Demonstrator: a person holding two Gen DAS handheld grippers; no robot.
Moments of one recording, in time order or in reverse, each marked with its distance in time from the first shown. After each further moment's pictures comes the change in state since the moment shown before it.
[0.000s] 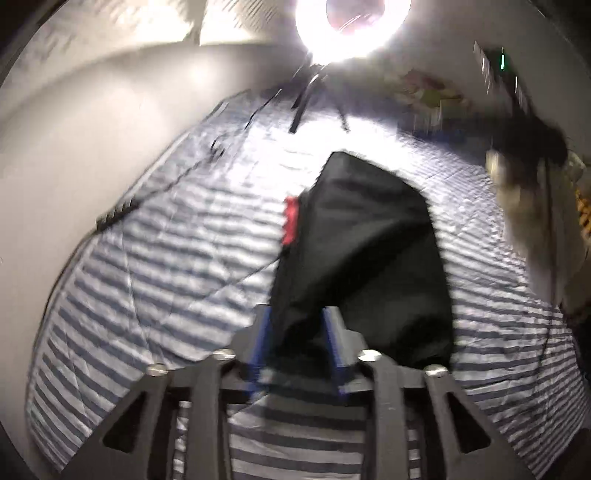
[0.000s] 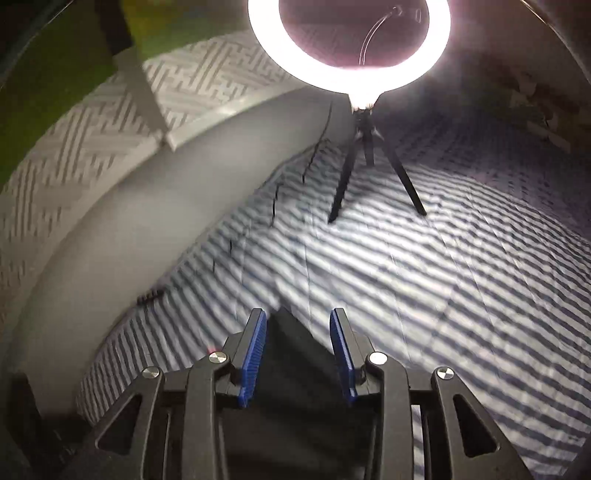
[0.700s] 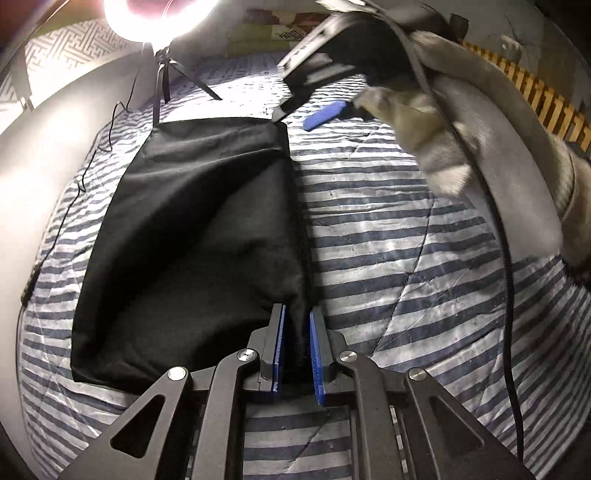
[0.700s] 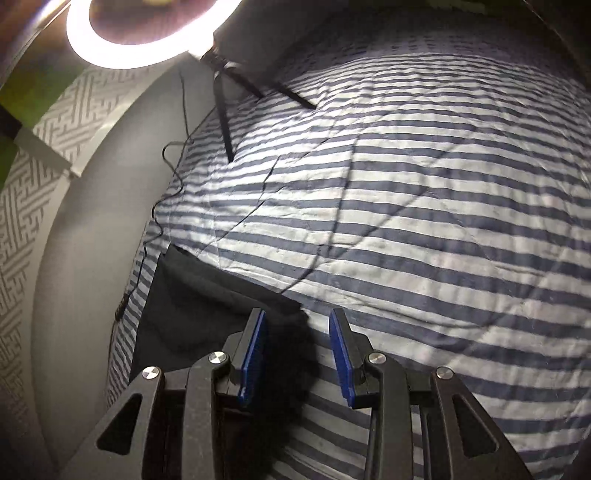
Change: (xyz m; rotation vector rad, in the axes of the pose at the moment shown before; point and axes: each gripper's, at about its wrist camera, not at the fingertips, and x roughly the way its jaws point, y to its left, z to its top) left arm 0.063 -0.132 -0.022 0.365 0.142 -0.075; right arm 0.020 -0.108 -0.079 0.470 0.115 0.029
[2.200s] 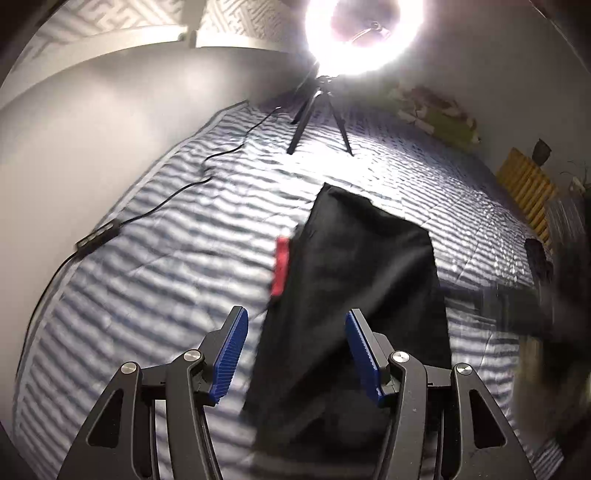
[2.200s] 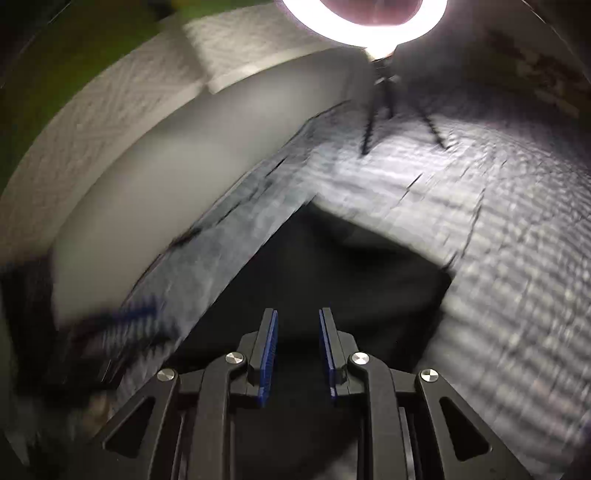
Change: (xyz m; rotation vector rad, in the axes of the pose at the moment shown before) left arm -0.051 0.148 0.012 -0.420 -0.166 0.032; right arm -0.024 0.112 -0.098 -0.458 -0.033 0.074
